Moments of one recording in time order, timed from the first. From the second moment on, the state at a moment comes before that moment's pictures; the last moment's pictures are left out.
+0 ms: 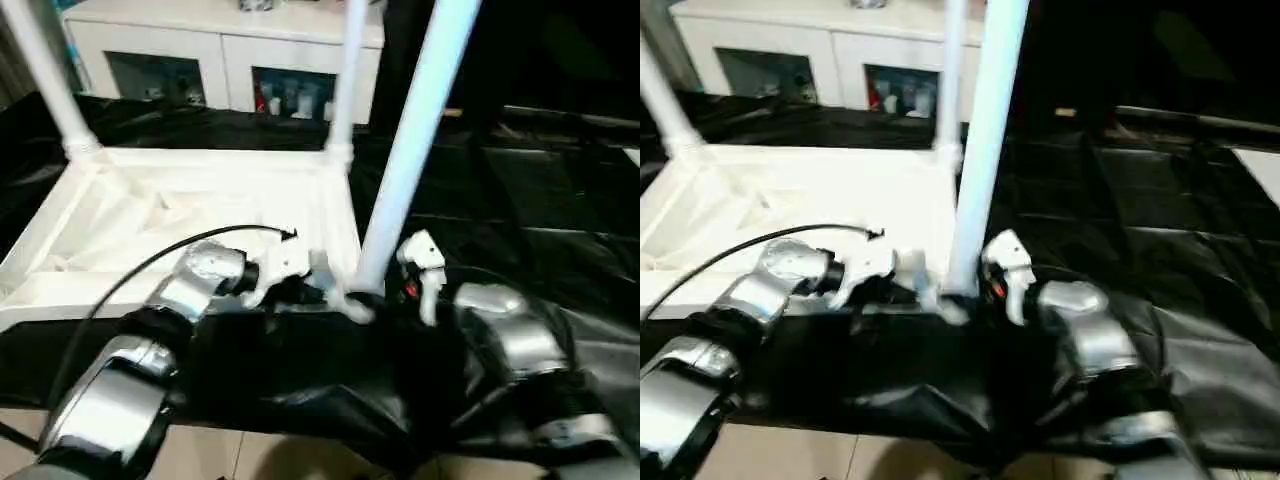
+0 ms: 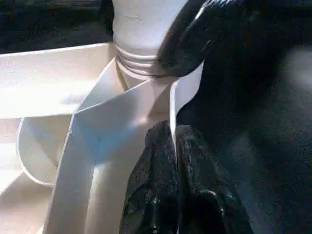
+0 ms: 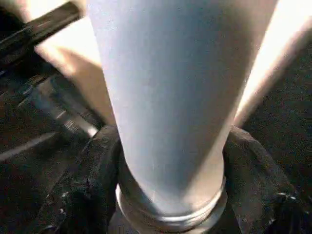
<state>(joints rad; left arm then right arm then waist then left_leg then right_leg) -0.81 0.25 -0.31 1.00 0.14 -0.16 -1.07 -0.47 -0.19 0.08 0.57 0.16 0.17 0.71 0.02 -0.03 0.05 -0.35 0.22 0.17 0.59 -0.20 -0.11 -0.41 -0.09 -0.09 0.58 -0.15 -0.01</state>
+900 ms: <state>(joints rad) -0.88 0.17 -0.29 1.10 0.17 -0.14 -0.90 -0.48 -0.35 0.11 0.51 0.15 0.12 0.80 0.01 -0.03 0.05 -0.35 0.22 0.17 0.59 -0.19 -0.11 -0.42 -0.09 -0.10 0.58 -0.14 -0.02</state>
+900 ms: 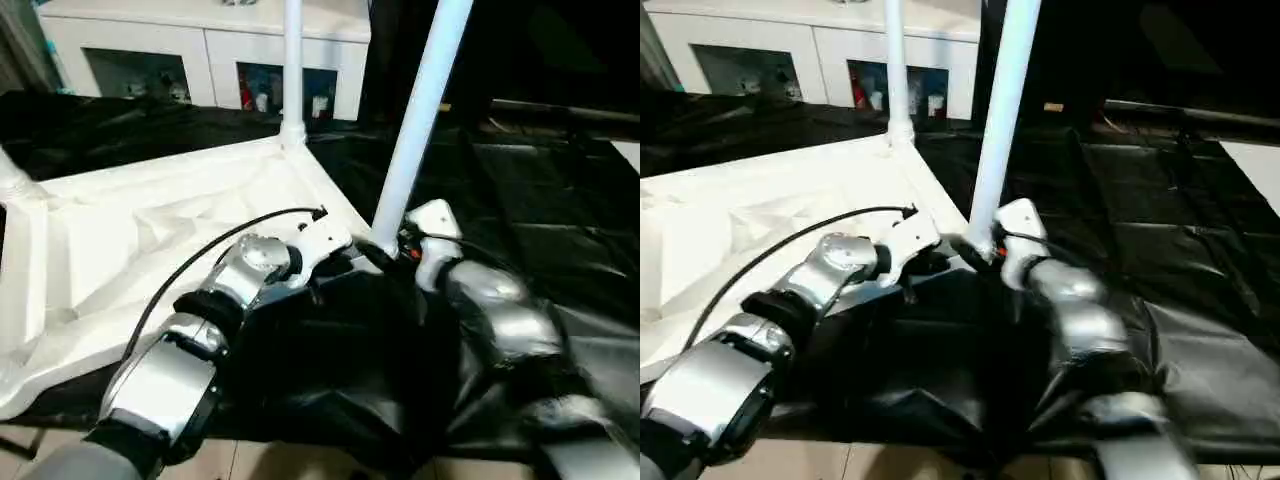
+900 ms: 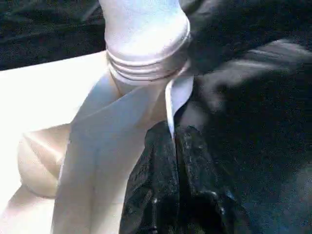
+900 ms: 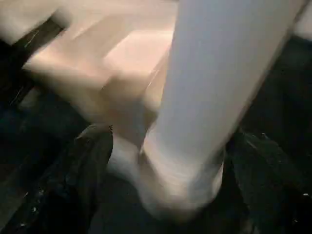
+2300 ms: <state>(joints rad) -0.84 0.19 -0.31 1.03 0.15 -0.14 -1.06 -0.46 -0.29 0.10 0.56 0.17 0.17 0.80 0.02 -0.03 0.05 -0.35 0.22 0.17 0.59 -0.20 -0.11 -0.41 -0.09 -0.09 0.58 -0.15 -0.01</state>
